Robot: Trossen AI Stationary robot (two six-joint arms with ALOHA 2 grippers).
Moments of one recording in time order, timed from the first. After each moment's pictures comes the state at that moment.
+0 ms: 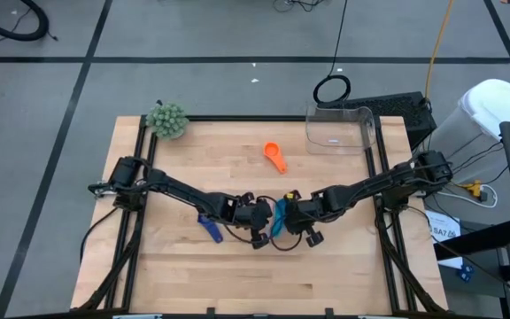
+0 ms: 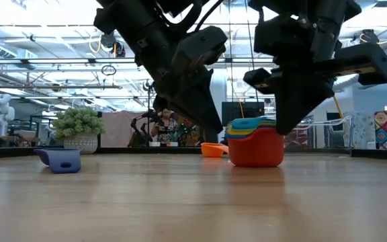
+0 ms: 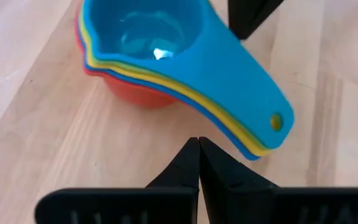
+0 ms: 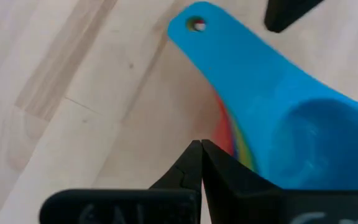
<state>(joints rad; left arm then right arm) -0.22 1.95 1.25 -0.20 -0.18 -0.48 0.22 1.59 0.93 -0.47 -0.02 -0.25</state>
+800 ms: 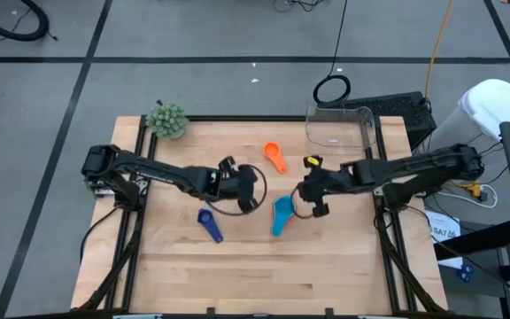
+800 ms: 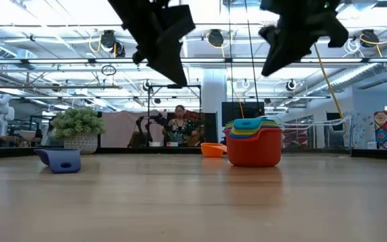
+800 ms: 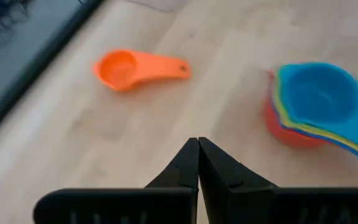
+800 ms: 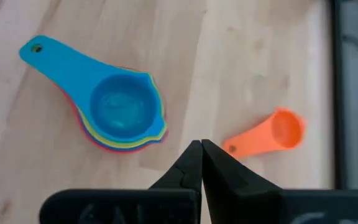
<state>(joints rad) -0.10 1.69 1.25 -0.49 -0.50 -0.36 0.11 1.25 0.93 -0.60 0.25 -0.28</state>
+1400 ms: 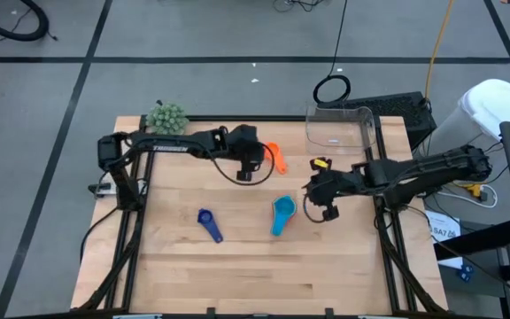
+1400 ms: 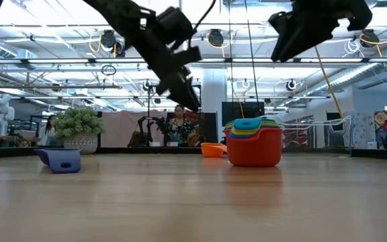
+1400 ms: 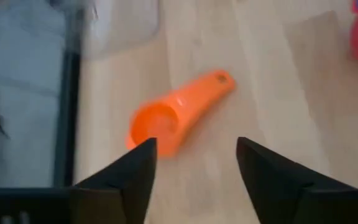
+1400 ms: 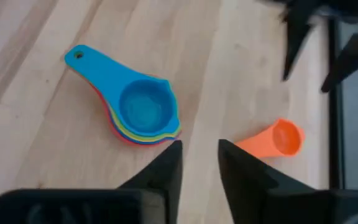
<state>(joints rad) 0.29 1.79 1.25 -0.26 -0.03 0.58 0.13 1.14 0.93 -0.67 0.21 -0.30</state>
